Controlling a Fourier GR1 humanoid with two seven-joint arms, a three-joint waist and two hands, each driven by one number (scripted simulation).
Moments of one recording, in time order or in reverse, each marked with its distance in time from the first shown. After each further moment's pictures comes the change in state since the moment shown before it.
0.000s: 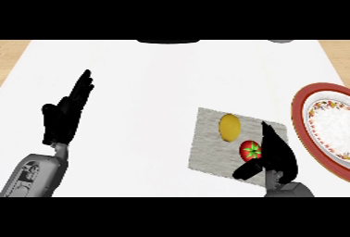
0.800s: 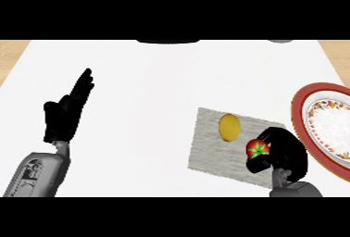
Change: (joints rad) left arm -0.009 -0.066 0.083 0.012 -0.085 -0.071 0.008; right arm 0.004 -0.008 -0.054 -0.001 0.159 -0.046 -0.080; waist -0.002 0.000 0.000
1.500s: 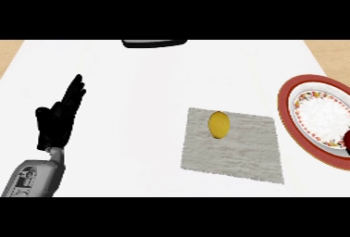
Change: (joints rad) left arm 0.054 0.002 0.031 -0.012 0.002 0.027 -0.004; right arm 0.088 -0.546 -0.380 -0.004 -0.345 0.019 -0.843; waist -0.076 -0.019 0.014
